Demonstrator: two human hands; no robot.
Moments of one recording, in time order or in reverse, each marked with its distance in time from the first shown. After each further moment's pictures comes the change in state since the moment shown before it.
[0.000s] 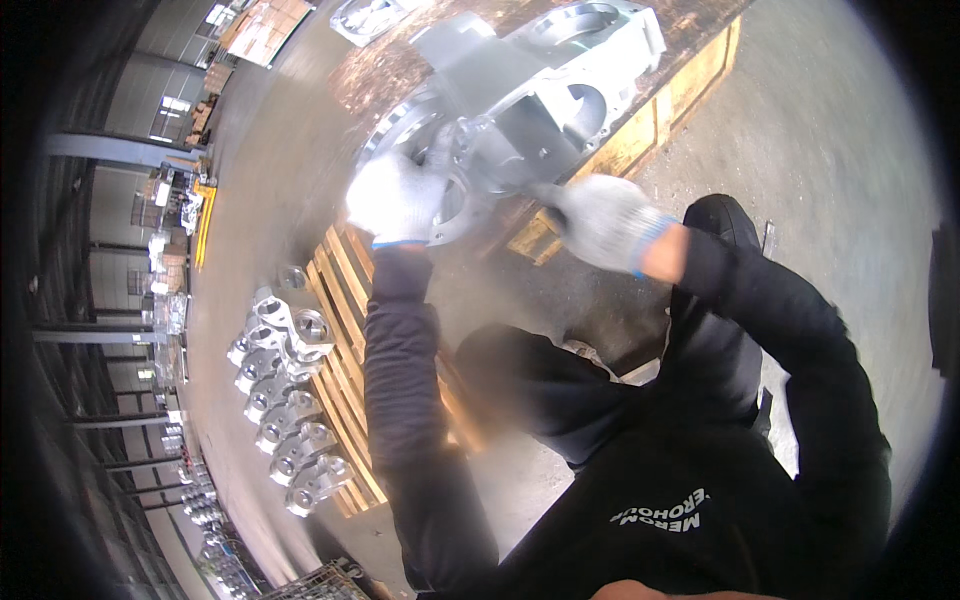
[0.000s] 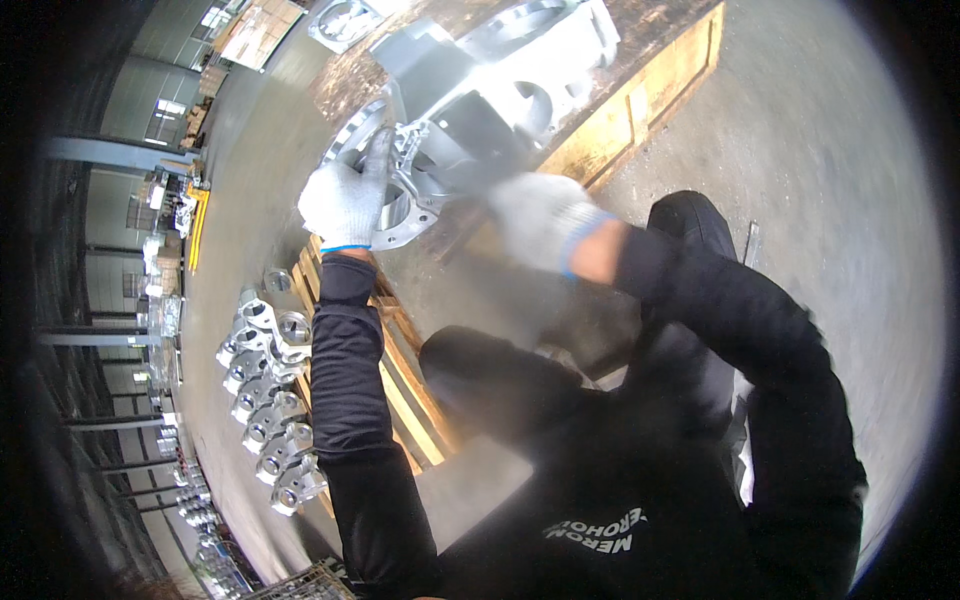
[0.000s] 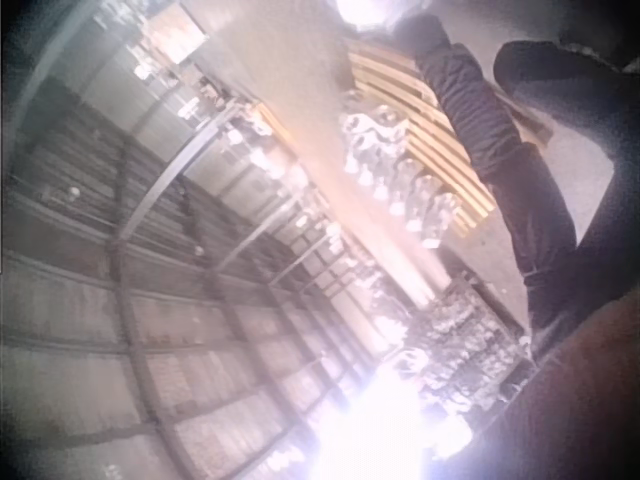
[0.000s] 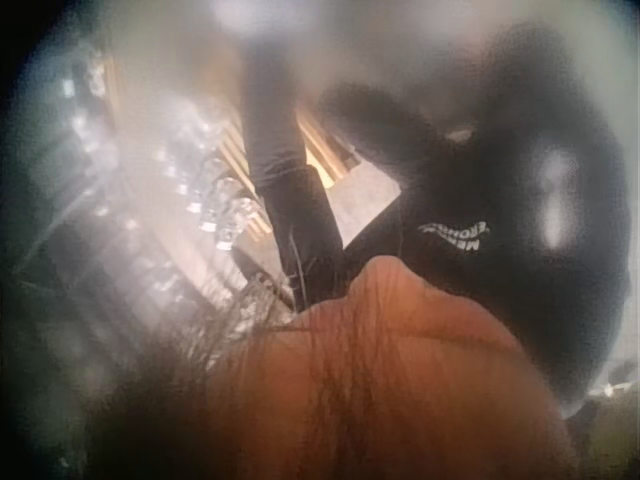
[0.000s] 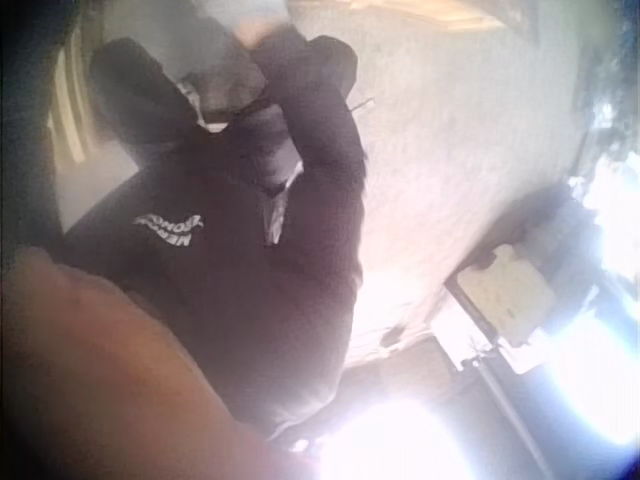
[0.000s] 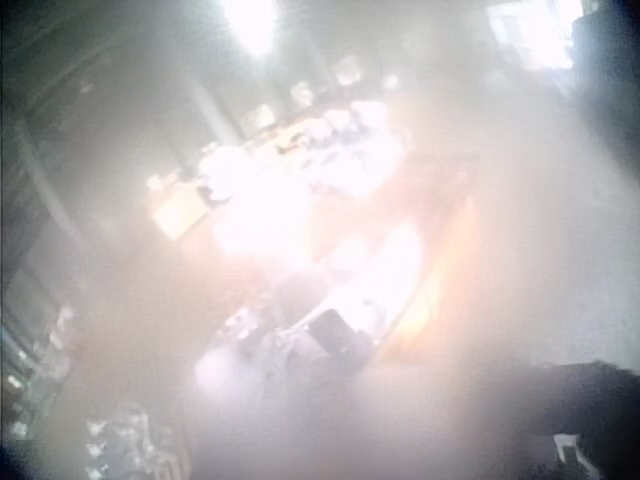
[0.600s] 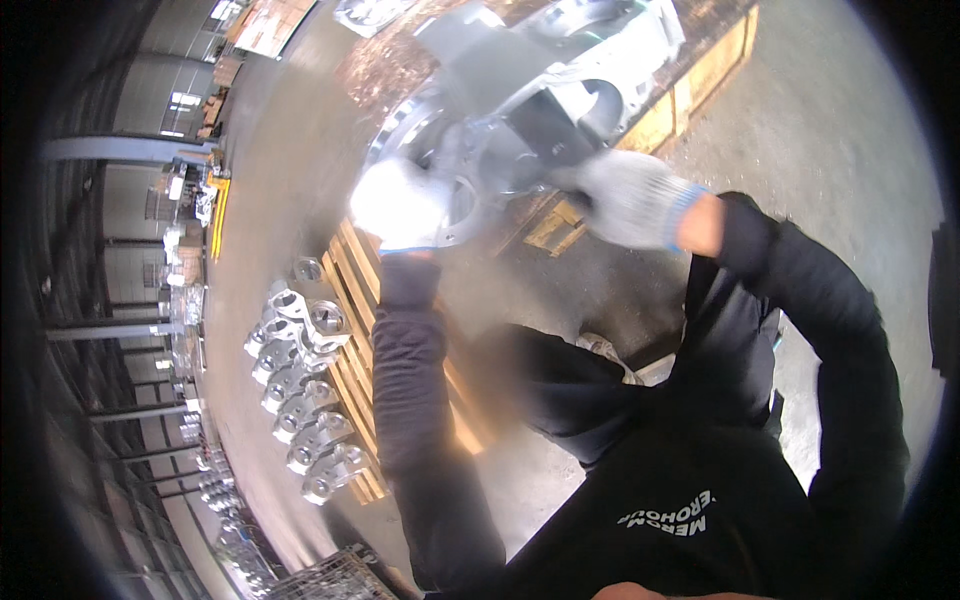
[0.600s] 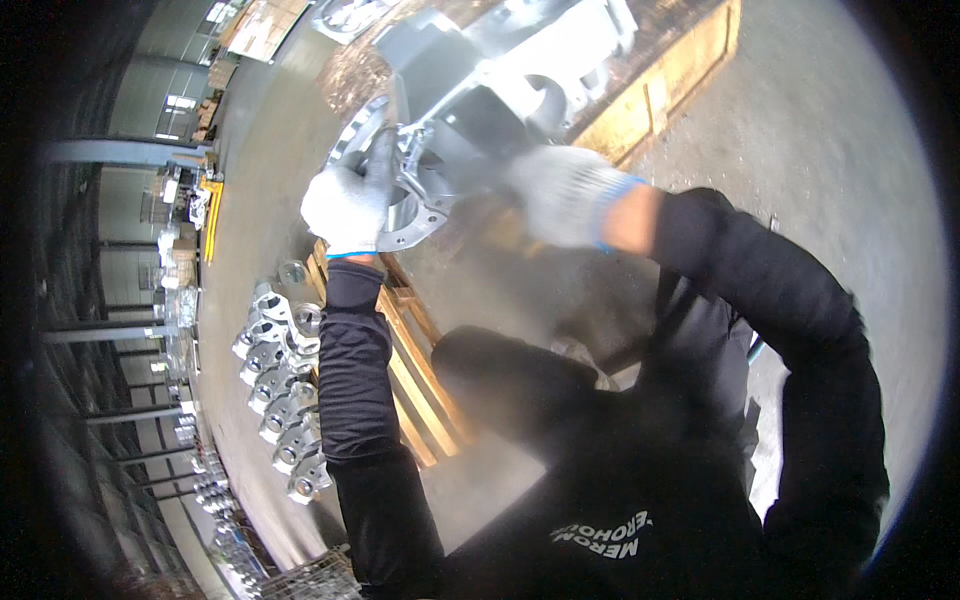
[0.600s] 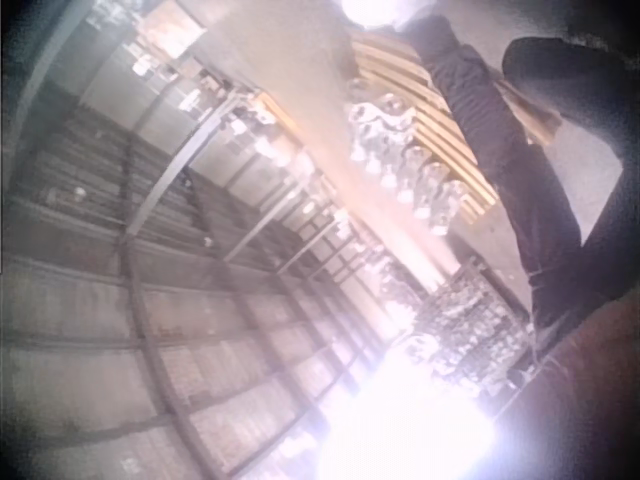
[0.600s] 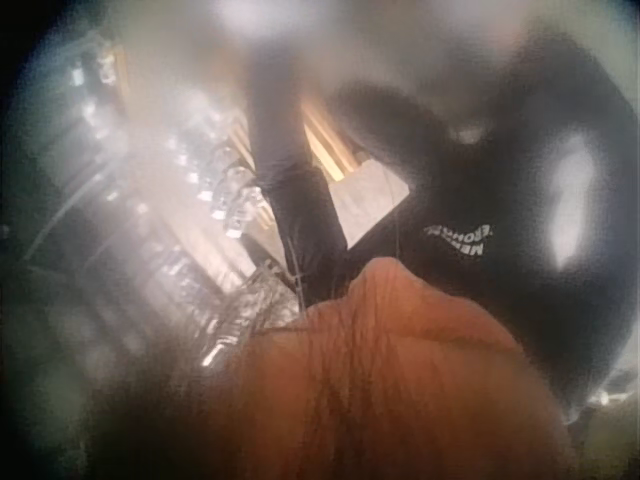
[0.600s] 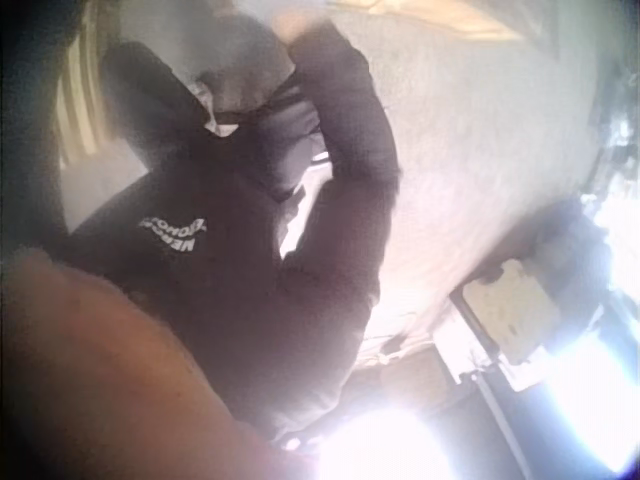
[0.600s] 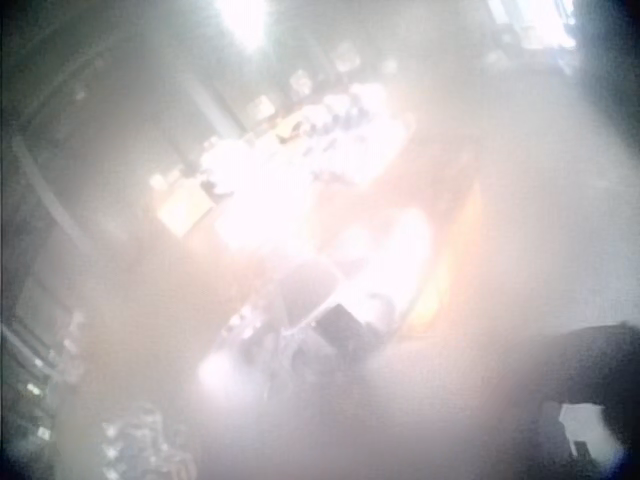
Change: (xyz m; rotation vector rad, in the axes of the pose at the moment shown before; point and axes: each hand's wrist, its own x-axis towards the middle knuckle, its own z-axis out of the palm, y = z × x) left_hand -0.003 0.002 -0.002 -0.054 0.181 0.135; right_hand 0.021 0.035 -0.003 -0.019 -0.085 -0.102
